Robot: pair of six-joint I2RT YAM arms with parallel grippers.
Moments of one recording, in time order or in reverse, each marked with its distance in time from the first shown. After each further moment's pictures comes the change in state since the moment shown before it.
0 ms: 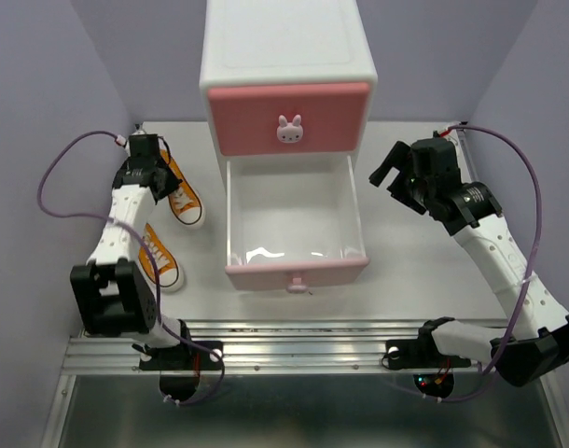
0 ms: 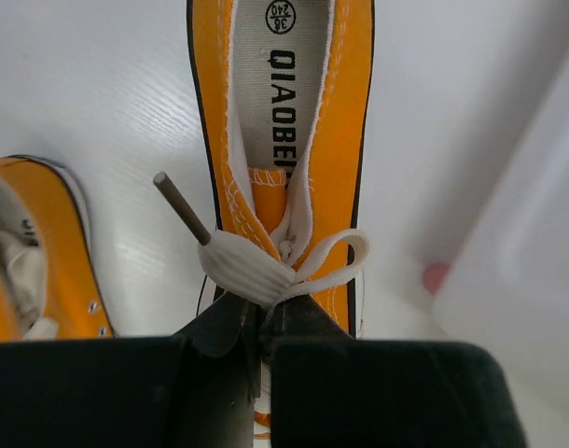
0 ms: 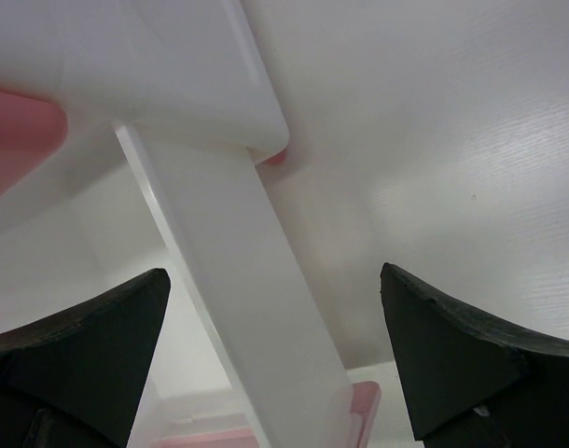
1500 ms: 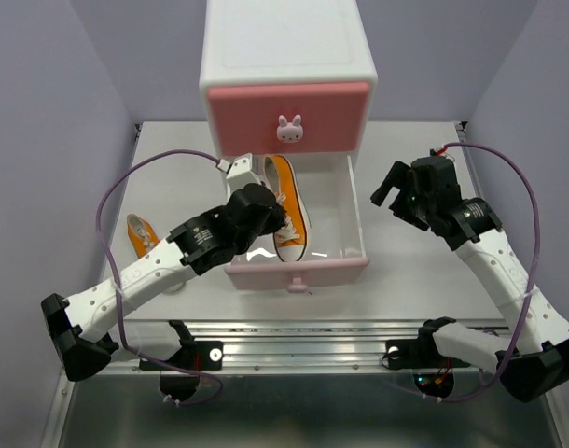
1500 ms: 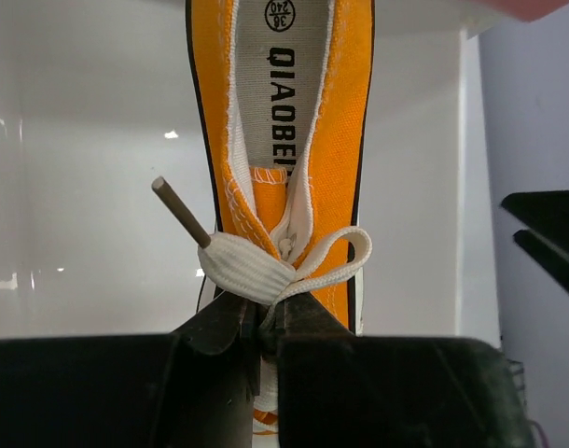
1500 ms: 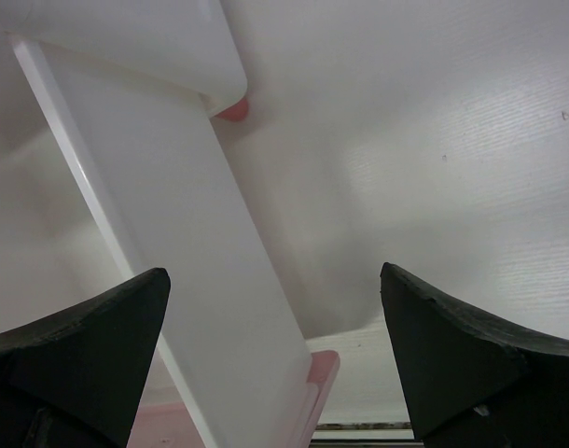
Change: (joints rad) left arm -1.015 -0.441 -0.033 -0.054 -0.380 -0.418; right arm 0.000 -0.093 -0.145 -0.015 -0.039 -0.034
